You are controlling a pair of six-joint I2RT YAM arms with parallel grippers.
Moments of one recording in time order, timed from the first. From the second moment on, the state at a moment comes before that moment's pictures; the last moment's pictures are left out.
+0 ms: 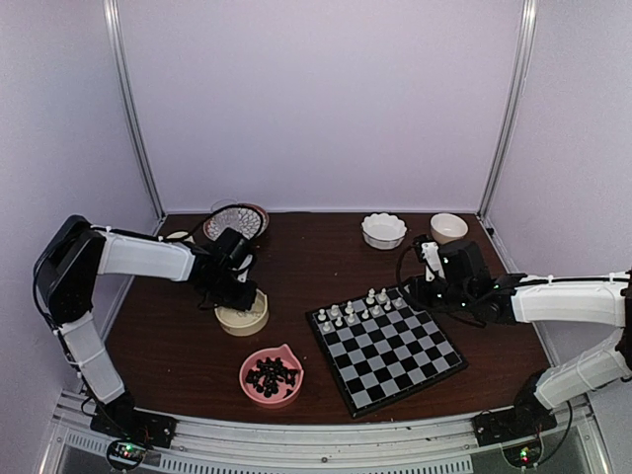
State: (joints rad) left arm -0.63 1.78 1.04 -0.37 -0.09 -0.34; right arm 0.66 1.28 0.64 0.04 0.09 0.37
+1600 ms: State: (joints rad) left arm -0.92 1.69 1.14 -0.32 0.49 -0.17; right arm 1.15 1.22 0.50 0.33 0.15 -0.37
